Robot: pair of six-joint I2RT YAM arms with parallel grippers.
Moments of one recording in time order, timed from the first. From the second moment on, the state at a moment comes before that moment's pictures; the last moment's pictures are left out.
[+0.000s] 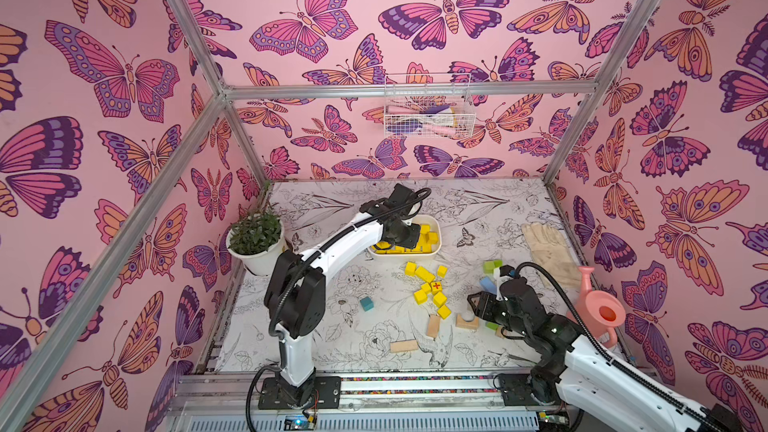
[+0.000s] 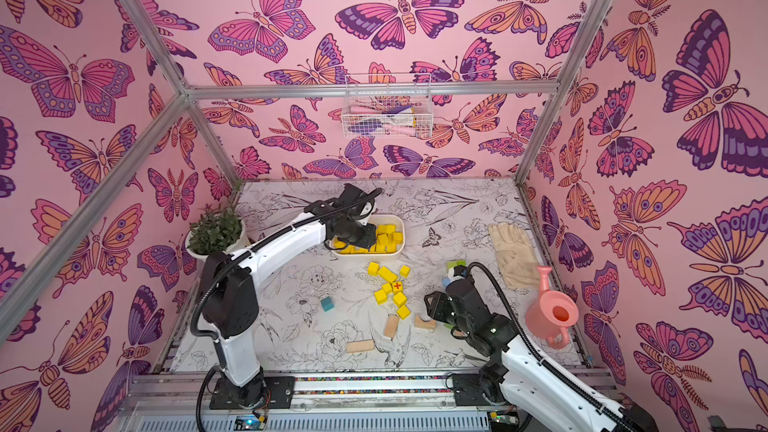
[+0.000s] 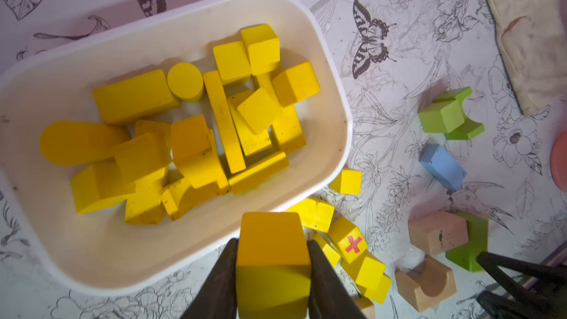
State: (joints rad) left arm -0.64 1.93 1.68 -0.81 0.10 -0.29; right arm 0.61 0.72 0.33 -0.36 0.02 0.84
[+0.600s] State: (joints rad) left arm -0.64 2.19 1.94 -0.91 0.16 -0.29; right arm 0.58 0.71 0.32 -0.36 -0.01 0.84
